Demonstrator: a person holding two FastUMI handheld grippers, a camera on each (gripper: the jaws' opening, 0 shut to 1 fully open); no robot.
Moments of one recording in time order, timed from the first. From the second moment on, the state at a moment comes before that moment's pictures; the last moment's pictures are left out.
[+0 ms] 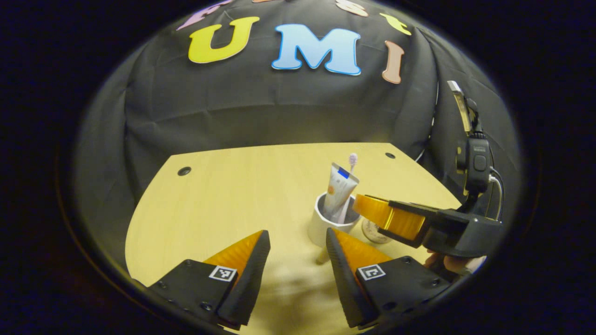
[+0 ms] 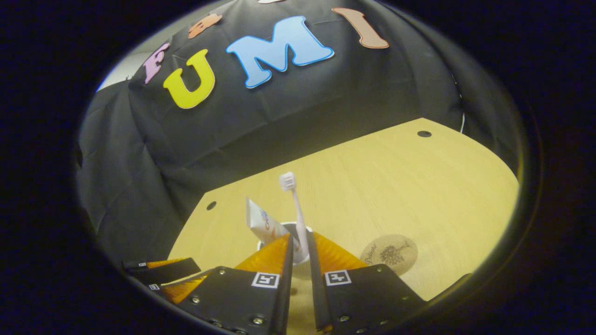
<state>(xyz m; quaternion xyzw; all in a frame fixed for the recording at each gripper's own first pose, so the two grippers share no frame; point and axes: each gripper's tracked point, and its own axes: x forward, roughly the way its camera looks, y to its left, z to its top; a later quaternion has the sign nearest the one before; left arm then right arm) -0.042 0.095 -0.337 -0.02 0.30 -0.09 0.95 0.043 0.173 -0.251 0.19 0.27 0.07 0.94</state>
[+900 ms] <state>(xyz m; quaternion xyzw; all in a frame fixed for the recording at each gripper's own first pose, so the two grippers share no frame) -0.025 0.043 -0.406 0.07 0.46 -0.19 0.86 0.000 0.029 -0.266 0.20 0.30 -0.03 0.93</state>
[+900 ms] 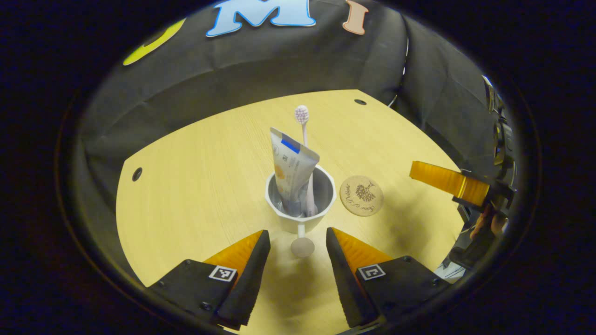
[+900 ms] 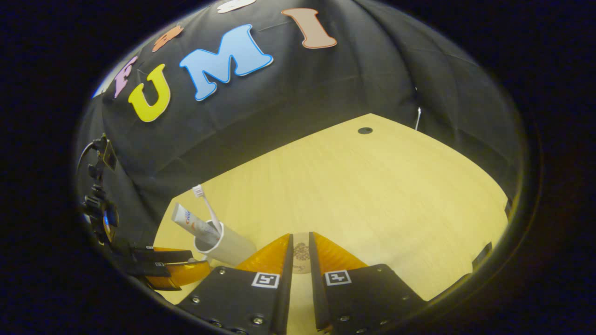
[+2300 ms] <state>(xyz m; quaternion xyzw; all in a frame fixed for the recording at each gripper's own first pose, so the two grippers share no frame) -0.018 0.005 -0.447 0.14 0.53 -0.24 0.80 -0.043 -0.073 -0.290 0.23 0.34 -0.11 0.91</state>
